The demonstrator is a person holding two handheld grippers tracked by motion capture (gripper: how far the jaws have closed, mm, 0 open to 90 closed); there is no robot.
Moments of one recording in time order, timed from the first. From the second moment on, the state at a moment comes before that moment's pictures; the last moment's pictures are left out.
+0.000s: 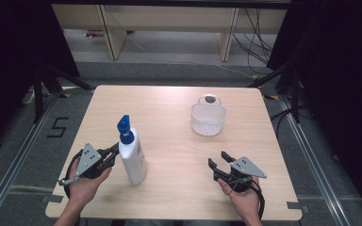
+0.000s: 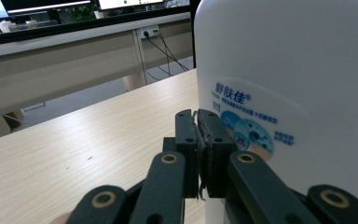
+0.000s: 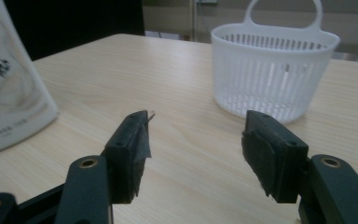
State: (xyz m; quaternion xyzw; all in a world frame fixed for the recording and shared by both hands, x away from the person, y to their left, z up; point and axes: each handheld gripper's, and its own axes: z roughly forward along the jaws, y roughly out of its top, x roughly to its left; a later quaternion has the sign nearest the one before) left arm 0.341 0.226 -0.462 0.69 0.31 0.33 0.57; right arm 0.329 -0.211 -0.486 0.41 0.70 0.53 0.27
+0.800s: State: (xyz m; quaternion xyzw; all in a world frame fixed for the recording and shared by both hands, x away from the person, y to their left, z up) left arm 0.312 0.253 -0.481 0.65 0.37 0.33 0.57; right arm 0.333 -0.151 -0.438 0.31 0.72 0.59 0.22
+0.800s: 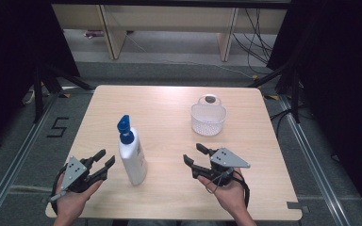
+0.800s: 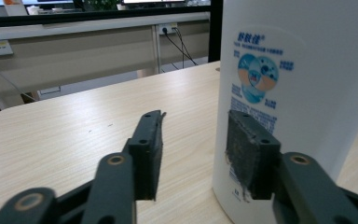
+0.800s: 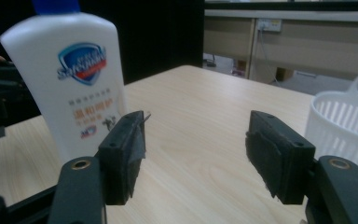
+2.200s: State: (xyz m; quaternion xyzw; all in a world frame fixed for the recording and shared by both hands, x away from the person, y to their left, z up) left arm 0.295 0.249 -0.489 0.66 0.38 0.33 0.56; right arm 0.356 -0.057 -0.381 0.16 0.73 0.64 0.16
